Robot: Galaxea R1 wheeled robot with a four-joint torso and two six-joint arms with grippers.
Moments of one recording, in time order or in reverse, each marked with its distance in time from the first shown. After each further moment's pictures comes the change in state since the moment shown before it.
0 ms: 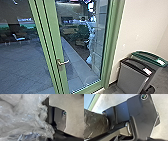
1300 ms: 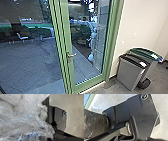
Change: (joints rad) left arm 0.000 -0.003 0.000 0.000 0.000 0.000; right arm 0.000 0.002 0.000 0.000 -0.001 0.000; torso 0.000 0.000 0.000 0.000
